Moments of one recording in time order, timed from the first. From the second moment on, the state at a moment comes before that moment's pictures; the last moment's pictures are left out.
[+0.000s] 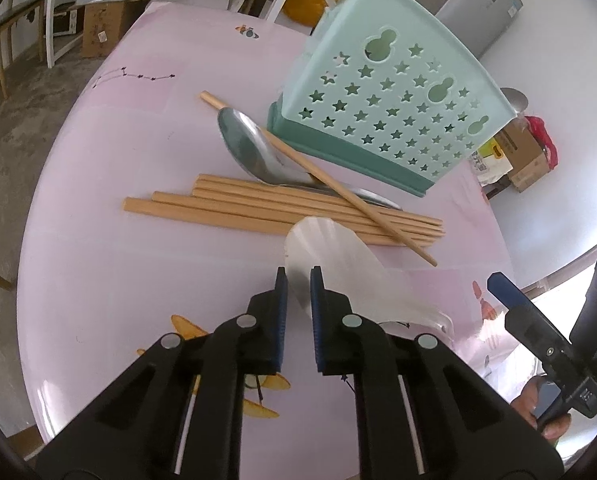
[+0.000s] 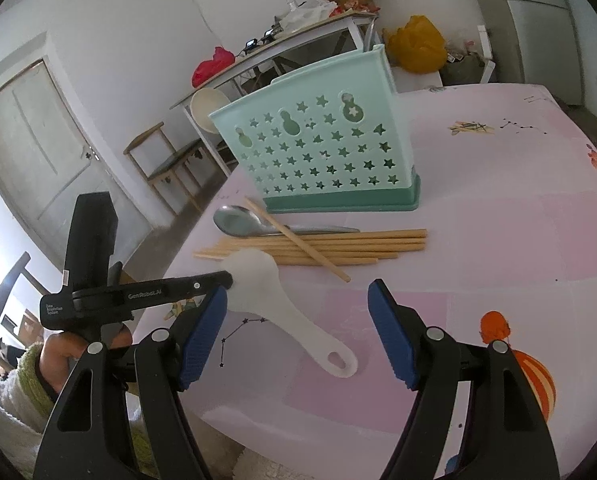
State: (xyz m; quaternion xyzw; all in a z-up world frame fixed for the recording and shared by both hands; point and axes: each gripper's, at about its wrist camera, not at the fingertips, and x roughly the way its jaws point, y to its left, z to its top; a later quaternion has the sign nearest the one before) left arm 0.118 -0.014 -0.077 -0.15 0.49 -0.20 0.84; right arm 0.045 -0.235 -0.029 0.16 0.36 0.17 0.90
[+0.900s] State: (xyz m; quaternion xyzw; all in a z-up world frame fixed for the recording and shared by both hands) left arm 0.087 0.038 -0.077 -0.14 0.45 -0.17 0.87; right arm 0.151 -0.105 -0.002 0.00 0.39 0.29 0.87
